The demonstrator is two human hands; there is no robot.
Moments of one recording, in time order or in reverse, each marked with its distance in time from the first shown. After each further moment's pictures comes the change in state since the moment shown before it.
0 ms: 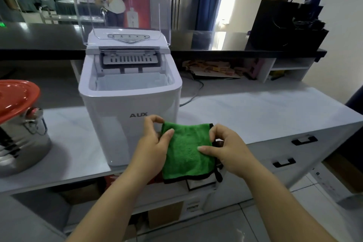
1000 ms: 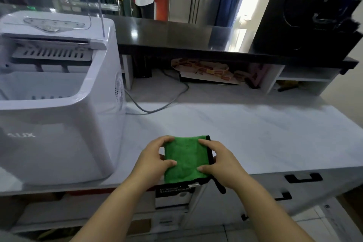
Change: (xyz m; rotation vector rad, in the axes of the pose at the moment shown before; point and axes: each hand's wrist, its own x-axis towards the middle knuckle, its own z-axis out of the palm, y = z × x) left_hand 0.099 -0.049 0.187 0.059 -0.031 -0.236; right_hand 0.110 0.113 -0.162 -0.358 -0.205 0.119
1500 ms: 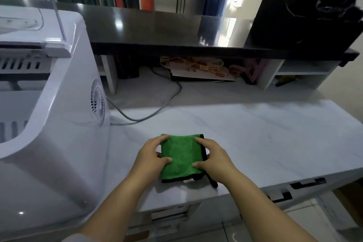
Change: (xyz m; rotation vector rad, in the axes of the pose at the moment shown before) left_hand 0.084 -0.015 0.004 0.103 -0.004 -0.022; right_hand 0.076 0.010 0.002 -0.043 0.048 0.123
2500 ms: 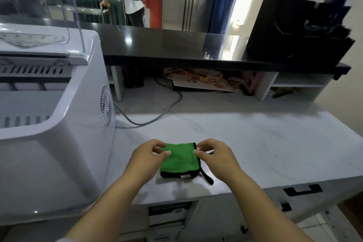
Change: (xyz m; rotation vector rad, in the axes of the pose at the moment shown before) left_hand -0.040 0.035 -0.011 0.169 0.089 -0.024; right_hand -0.033 -0.014 -0.028 0.047 0.135 -0.058
